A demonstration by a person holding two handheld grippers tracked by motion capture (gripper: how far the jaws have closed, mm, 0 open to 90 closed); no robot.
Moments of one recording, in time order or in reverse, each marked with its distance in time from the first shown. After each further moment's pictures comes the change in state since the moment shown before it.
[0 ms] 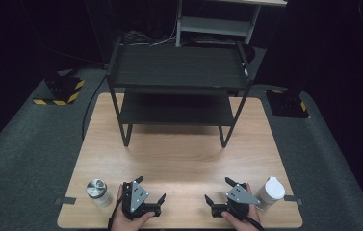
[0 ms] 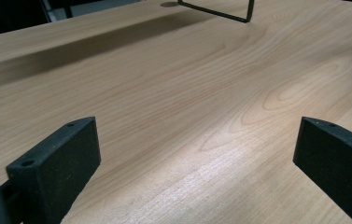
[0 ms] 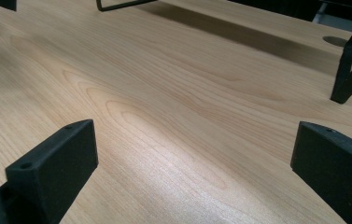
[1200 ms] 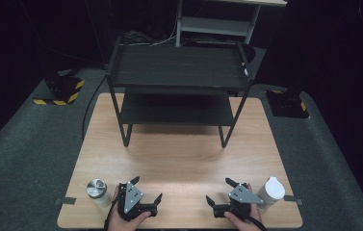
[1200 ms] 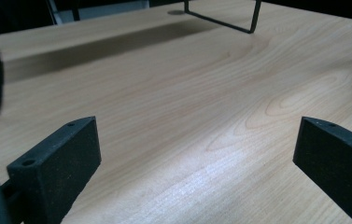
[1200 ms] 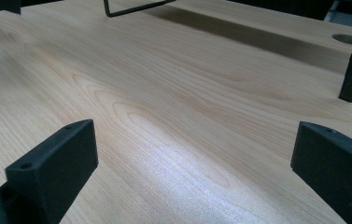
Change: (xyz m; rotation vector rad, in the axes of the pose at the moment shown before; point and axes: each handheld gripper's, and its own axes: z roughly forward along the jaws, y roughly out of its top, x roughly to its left) left arm 0.007 -0.005 -0.014 -0.044 0.000 -0.046; right arm -0.010 -0.003 -0.002 -0.008 0.037 0.025
